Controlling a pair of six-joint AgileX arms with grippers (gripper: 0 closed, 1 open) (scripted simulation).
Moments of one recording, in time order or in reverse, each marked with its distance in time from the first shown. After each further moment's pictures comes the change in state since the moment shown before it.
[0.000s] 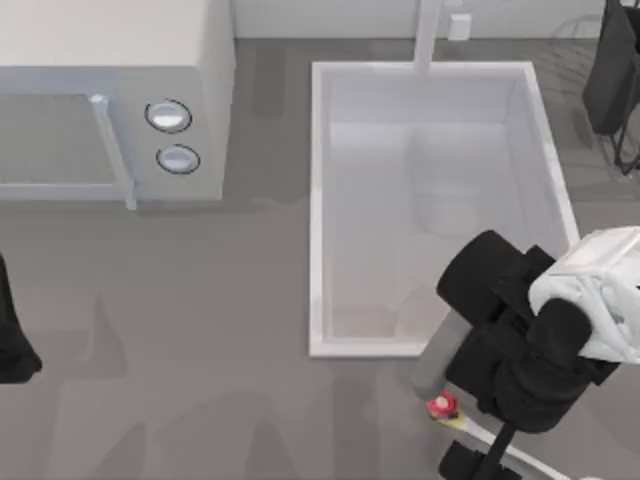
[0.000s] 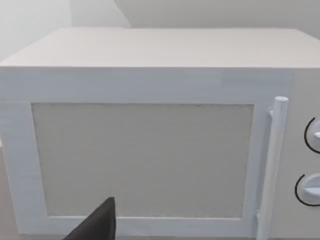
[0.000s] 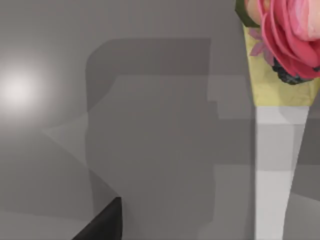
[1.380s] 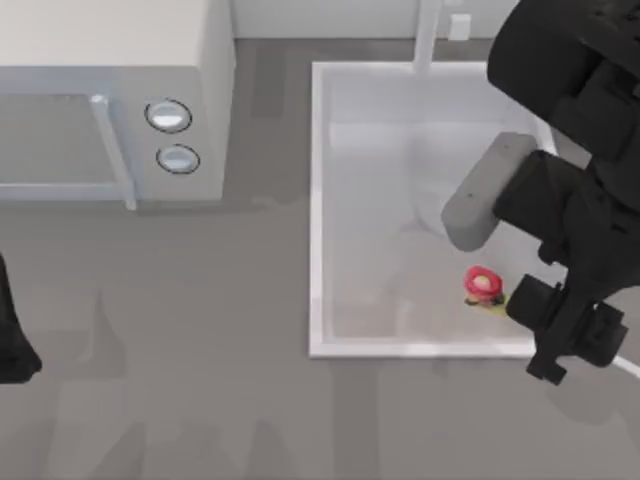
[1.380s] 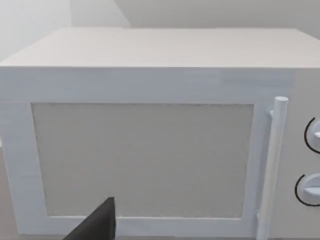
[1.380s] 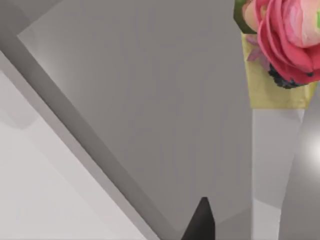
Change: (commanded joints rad) left arm 0.000 0.000 0.000 0.000 0.000 0.000; right arm -0.013 -0.232 0.686 -0.884 -0.009 -0.013
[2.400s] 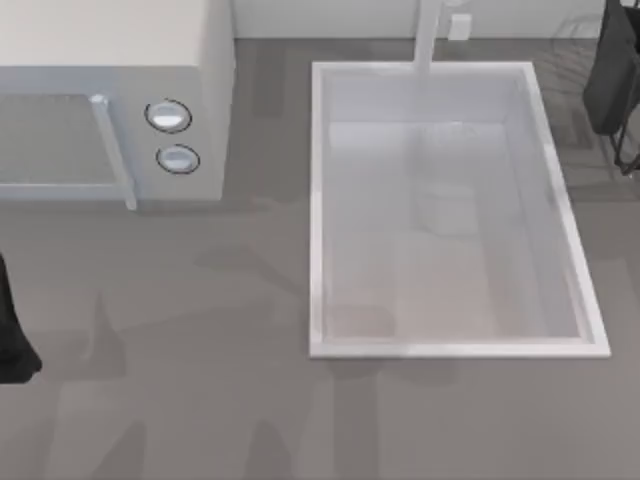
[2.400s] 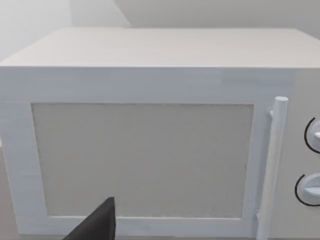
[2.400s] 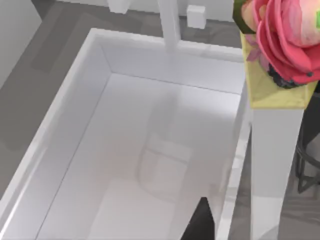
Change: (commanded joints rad) left arm 0.000 0.000 0.000 0.000 0.000 0.000; right arm -0.766 -0.276 -0.174 0.758 -0.343 0.146
